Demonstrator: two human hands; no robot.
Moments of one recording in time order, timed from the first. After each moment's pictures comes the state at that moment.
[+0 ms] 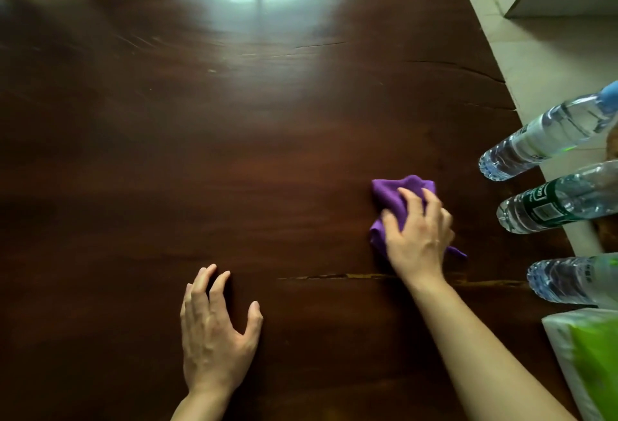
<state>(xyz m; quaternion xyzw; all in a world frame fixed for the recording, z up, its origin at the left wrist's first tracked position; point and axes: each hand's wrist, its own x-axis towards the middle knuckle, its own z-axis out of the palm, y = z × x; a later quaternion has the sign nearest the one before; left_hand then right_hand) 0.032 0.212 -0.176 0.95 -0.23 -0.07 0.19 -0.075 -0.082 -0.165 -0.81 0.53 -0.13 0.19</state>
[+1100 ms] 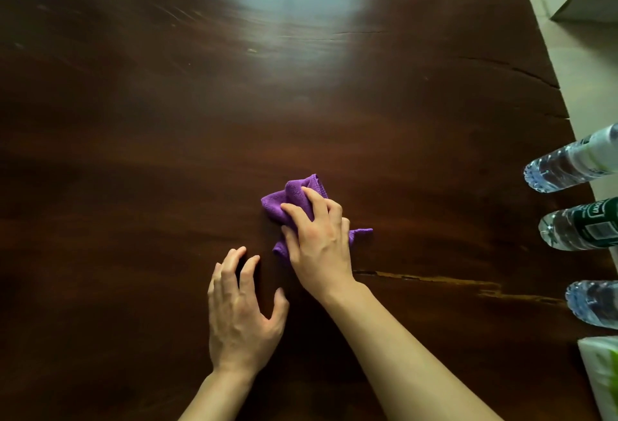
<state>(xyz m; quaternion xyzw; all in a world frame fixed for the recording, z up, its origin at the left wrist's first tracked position) 0.037 0.211 -0.172 0.95 -0.23 -0.08 0.19 0.031 0.052 -0.153 -0.93 0.27 -0.06 0.24</state>
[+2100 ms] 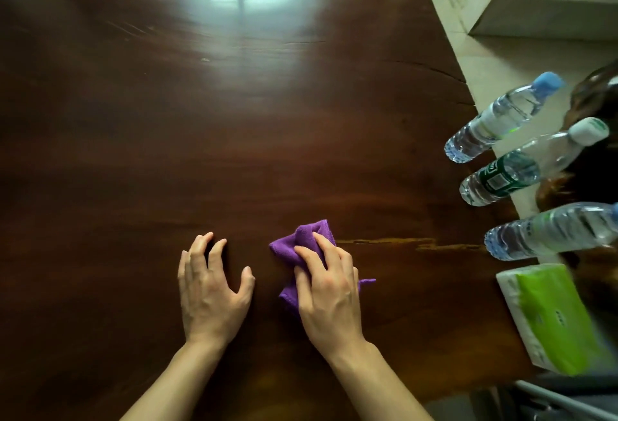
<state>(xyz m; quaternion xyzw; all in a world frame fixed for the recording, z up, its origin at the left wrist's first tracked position) 0.030 0.214 -0.158 0.94 -0.26 -0.08 0.22 -0.099 0.095 -0.132 -0.89 0.38 -0.11 0.25</state>
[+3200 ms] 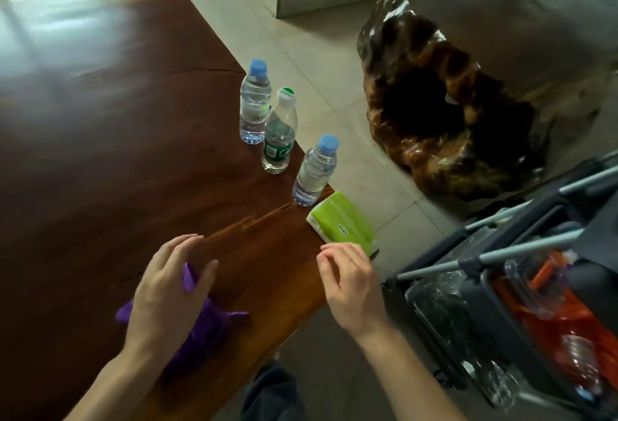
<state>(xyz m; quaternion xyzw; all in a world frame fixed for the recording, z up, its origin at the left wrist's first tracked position) -0.097 0.090 -0.053 0.76 -0.54 -0.17 0.33 -0.354 0.013 -0.060 -0.78 0.55 -0.24 0.20</state>
